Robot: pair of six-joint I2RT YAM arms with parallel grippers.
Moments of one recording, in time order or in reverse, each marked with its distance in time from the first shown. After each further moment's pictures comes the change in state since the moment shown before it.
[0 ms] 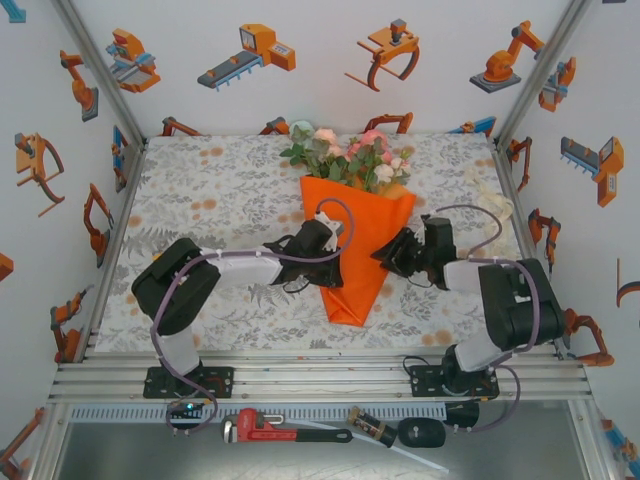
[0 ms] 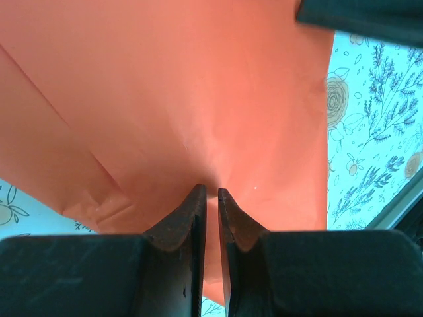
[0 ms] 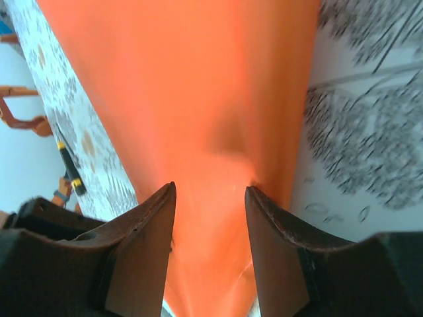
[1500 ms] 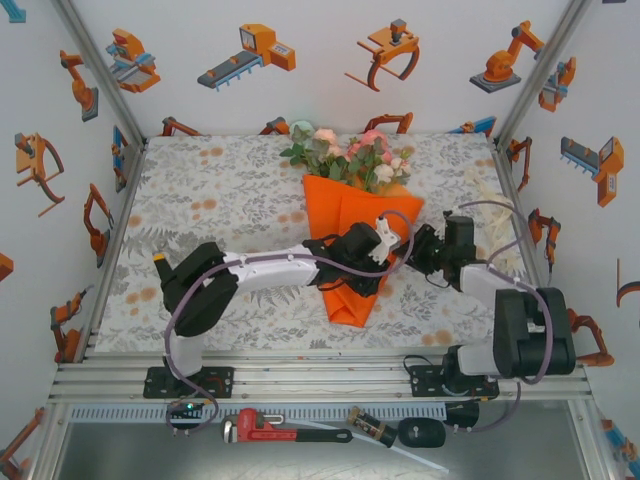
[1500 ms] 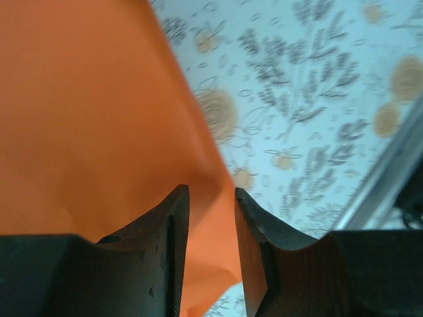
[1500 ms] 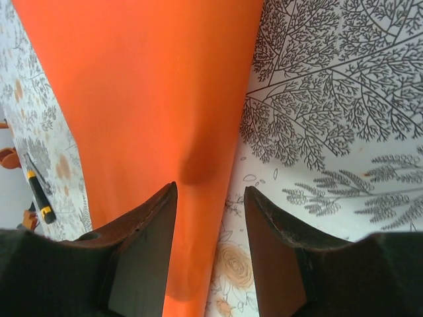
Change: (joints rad) left arm -0.203 0.126 0.355 -0.240 -0.085 0.318; right arm -0.100 -0.179 -0.007 -0.202 0.062 -0.158
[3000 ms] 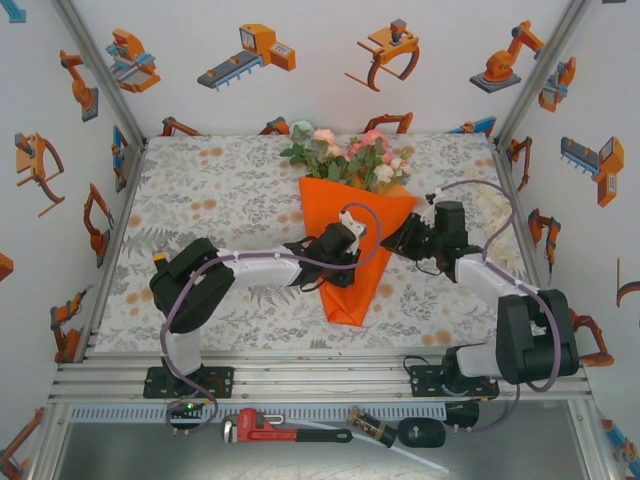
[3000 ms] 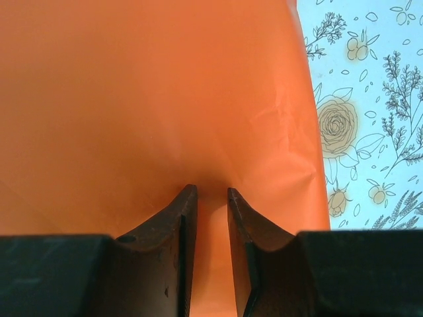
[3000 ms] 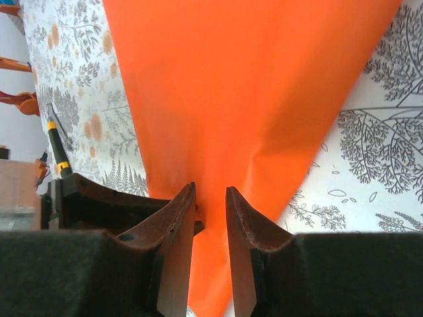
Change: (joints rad) left arm 0.105 -0.047 -0.215 0.186 -0.115 -0.177; right arm 0.105 -0.010 0.101 -0.065 -0.069 -0.023
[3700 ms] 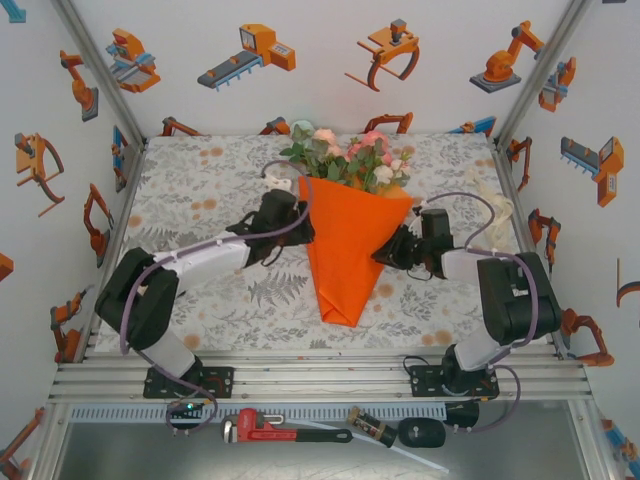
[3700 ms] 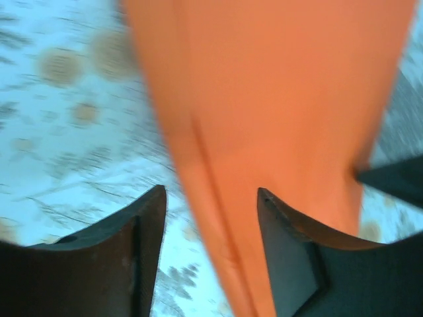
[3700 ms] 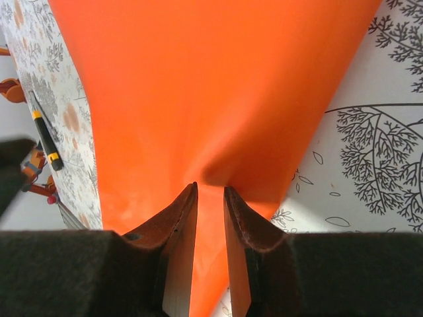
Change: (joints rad) left arm 0.321 -0.246 -0.132 0.044 -0.146 -0.182; right arm 0.028 0.207 -0.004 0.127 -0.039 0.038
